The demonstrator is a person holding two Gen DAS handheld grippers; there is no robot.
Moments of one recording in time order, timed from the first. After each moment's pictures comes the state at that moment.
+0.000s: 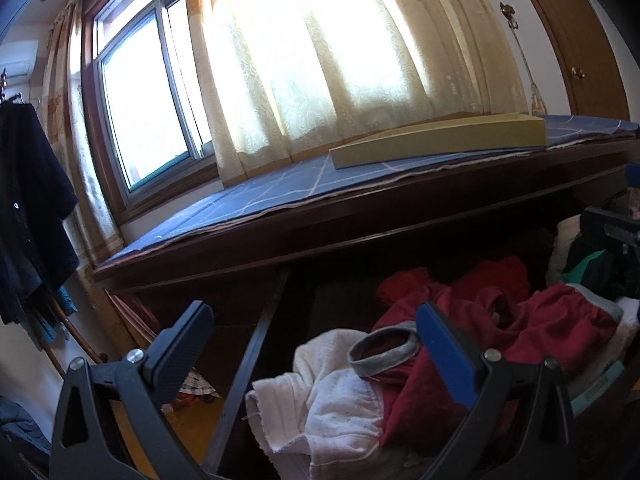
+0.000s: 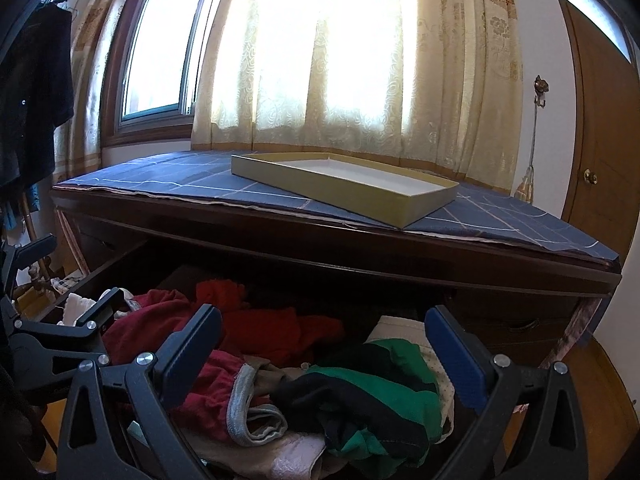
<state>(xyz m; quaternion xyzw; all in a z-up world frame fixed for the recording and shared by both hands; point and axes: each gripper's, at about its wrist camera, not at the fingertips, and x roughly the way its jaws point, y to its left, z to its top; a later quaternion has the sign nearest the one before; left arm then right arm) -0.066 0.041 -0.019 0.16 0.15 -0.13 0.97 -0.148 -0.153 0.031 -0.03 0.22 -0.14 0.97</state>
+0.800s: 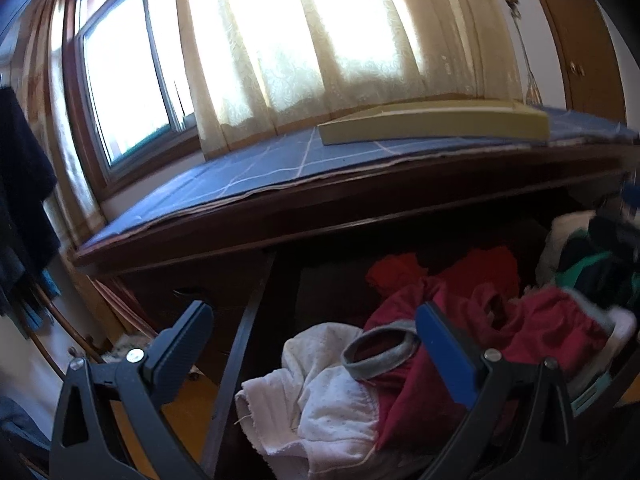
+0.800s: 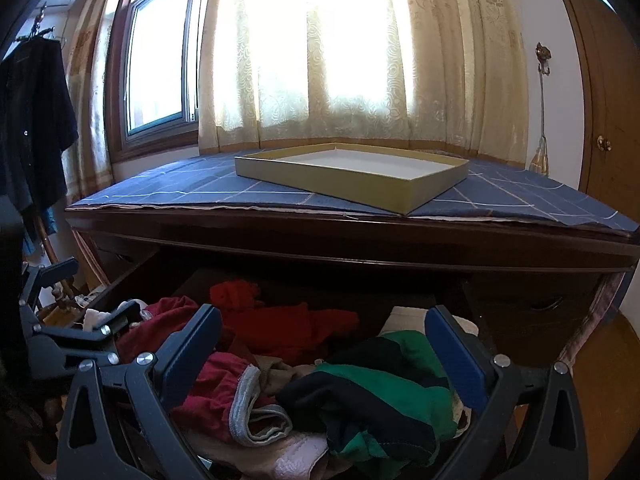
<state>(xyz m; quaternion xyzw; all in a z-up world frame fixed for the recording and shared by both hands) -0.044 0.042 -0.011 0.15 0.22 -0.16 0.95 -0.146 -0.169 0.030 0.03 0.23 -0.11 0.97</state>
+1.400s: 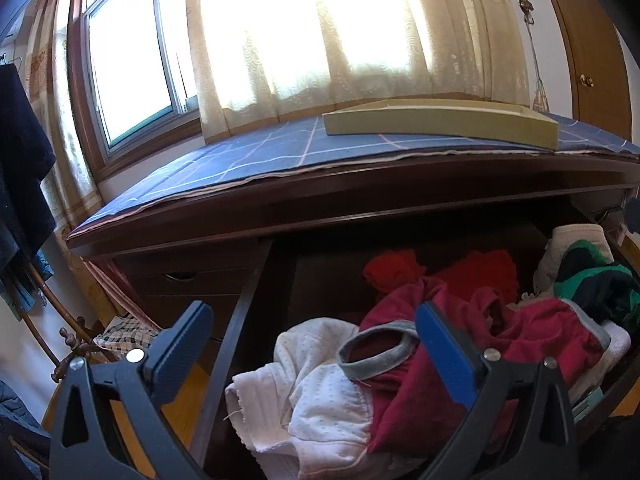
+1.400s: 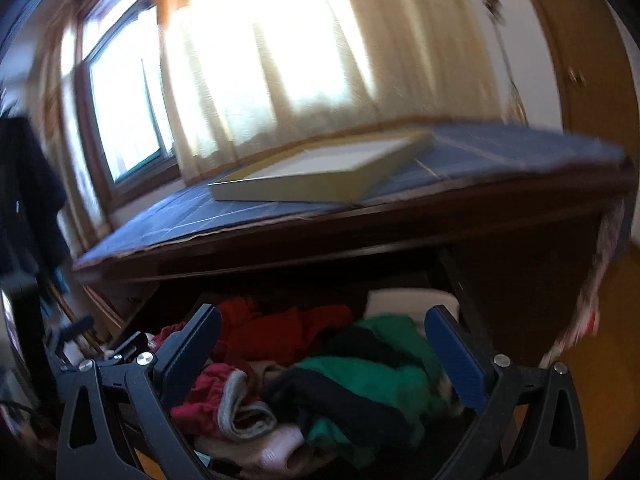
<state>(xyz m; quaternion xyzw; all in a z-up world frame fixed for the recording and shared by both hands) -0.041 0.042 -0.015 0.13 0.24 -0.15 0.95 -0.172 -0.218 0.032 0.17 0.22 -0.12 0.95</state>
